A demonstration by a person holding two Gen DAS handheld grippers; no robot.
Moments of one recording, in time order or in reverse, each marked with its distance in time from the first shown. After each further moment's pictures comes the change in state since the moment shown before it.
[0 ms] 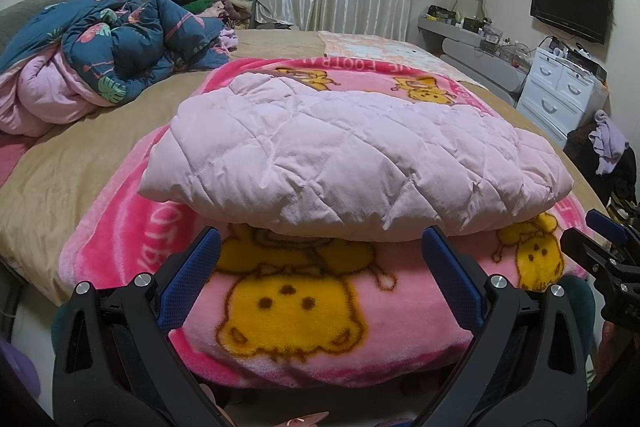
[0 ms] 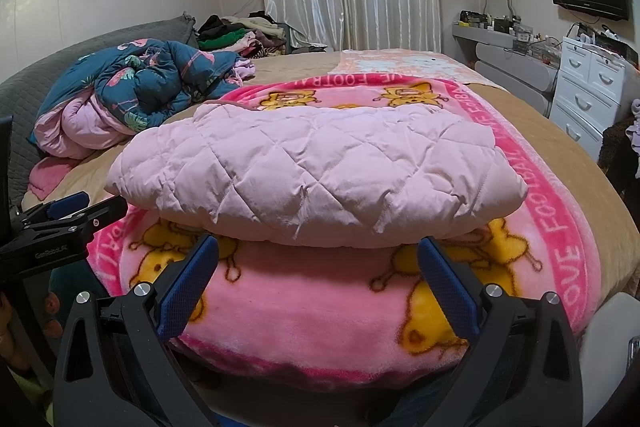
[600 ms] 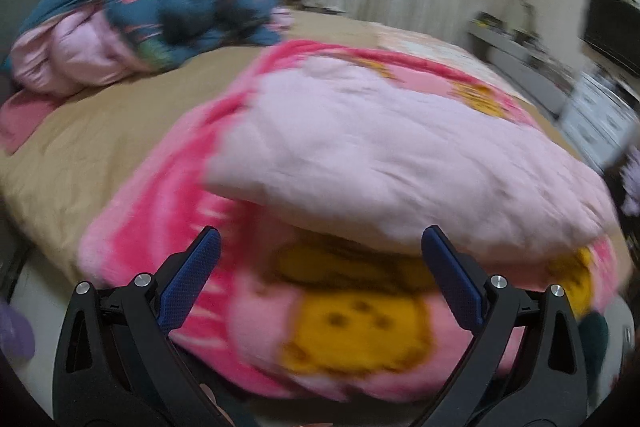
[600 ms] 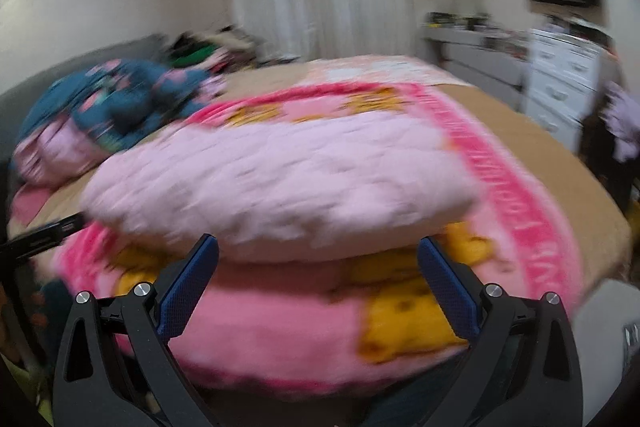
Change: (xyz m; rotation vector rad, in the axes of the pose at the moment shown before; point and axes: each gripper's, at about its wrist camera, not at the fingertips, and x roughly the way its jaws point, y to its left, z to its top) left arm 0.033 0.089 0.014 -0.167 0.047 0.163; right arm -0.017 -0.090 0.002 0.171 -0.069 -0.184
